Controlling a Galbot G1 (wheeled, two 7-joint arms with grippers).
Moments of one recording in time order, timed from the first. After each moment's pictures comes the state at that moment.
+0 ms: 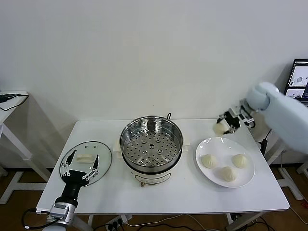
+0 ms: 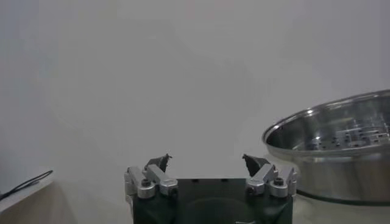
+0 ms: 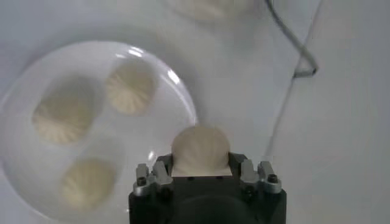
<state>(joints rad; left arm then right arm) 1.60 -1.43 -0.71 -2.11 0.13 -0.06 0.13 0.44 0.73 -0.91 1.26 -0.15 0.31 -1.19</state>
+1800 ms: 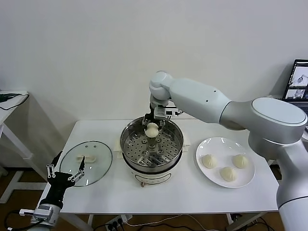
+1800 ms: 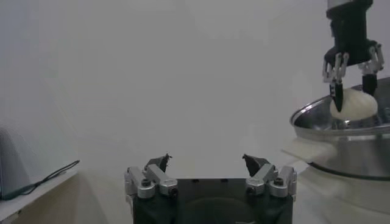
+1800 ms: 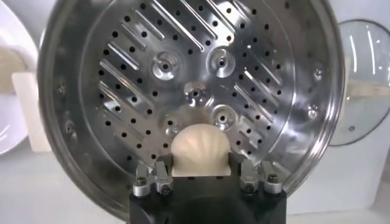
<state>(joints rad) 1.60 -1.40 -0.83 -2.07 0.06 -0.08 0.18 0.44 1.42 -1.14 0.87 -0.36 0.80 -1.06</state>
